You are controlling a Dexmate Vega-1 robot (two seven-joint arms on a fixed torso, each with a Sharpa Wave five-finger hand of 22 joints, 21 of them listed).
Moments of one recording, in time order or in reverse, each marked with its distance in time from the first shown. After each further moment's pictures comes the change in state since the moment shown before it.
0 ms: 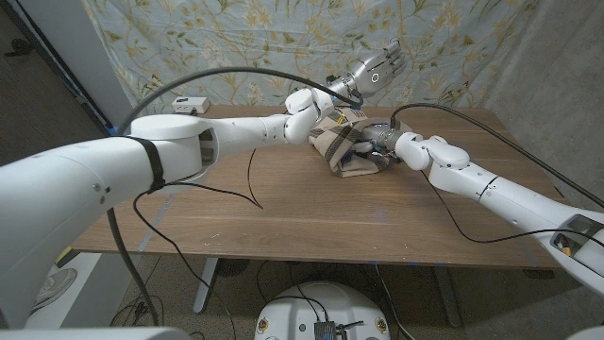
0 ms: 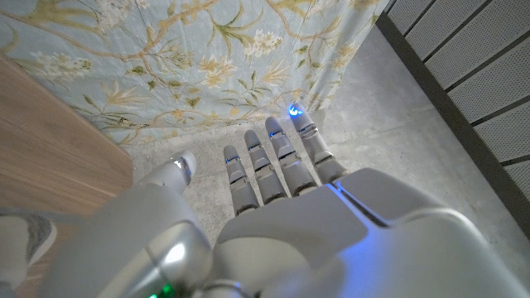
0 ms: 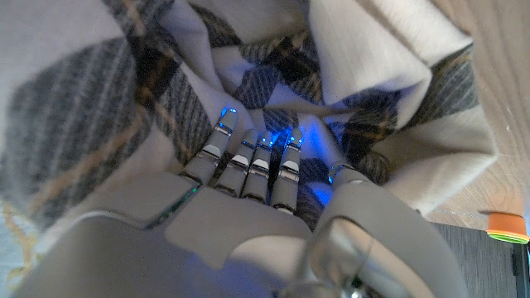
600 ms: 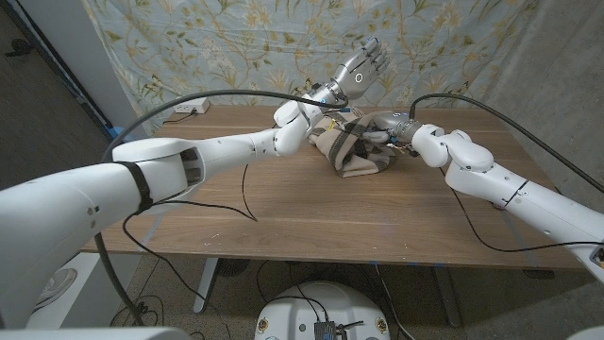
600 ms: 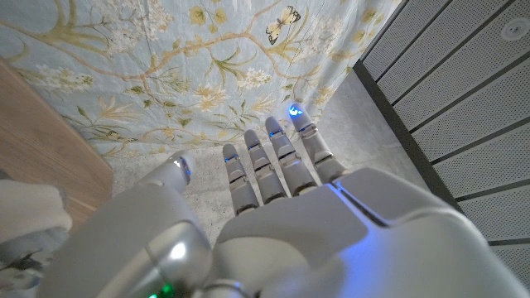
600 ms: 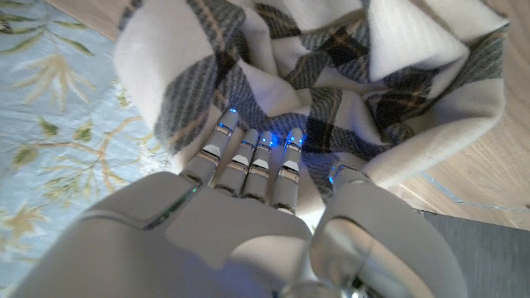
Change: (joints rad) left arm 0.124 0.098 -0.147 -0.130 0.039 0.027 -0.031; left_hand -0.006 -0.007 0.004 -0.012 0.000 0.010 0.002 0.004 0.000 0.000 0.000 0.005 -0.009 0.000 0.000 0.000 -0.010 0.000 0.000 -0.008 0.005; right arm -0.125 -0.132 0.130 -0.252 -0.022 -0.171 0.030; right_hand -0.004 -0.004 0.003 -0.003 0.000 0.000 0.000 0.000 0.000 0.000 0.000 0.000 0.000 0.000 0.000 0.000 -0.005 0.005 0.005 -0.008 0.000
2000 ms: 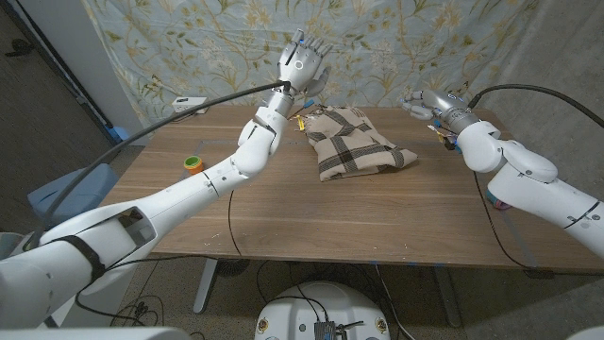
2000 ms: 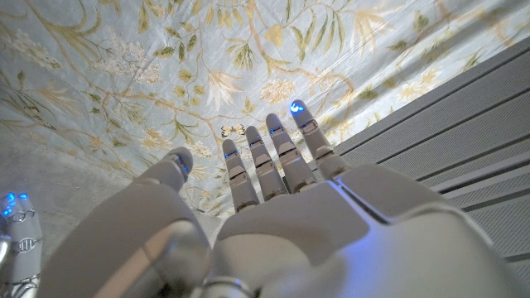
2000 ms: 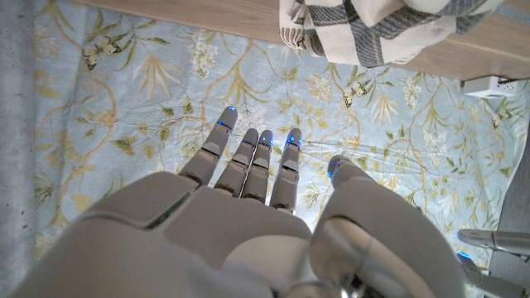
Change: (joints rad) left arm 0.477 0.267 -0.554 -0.621 -0.296 -0.099 -0.162; left_hand -0.018 0.000 -0.016 -0.032 0.004 0.024 0.042 0.004 0.000 -0.010 0.017 0.008 -0.023 -0.007 0.000 0.006 -0.006 -0.006 0.011 -0.032 0.000; right arm -0.324 -0.095 0.393 -0.178 0.379 -0.053 -0.341; right_hand 0.030 0.001 0.043 -0.051 -0.006 0.000 0.007 -0.004 0.000 0.003 0.004 0.000 0.000 0.002 -0.001 0.000 -0.009 0.011 0.003 -0.020 0.000
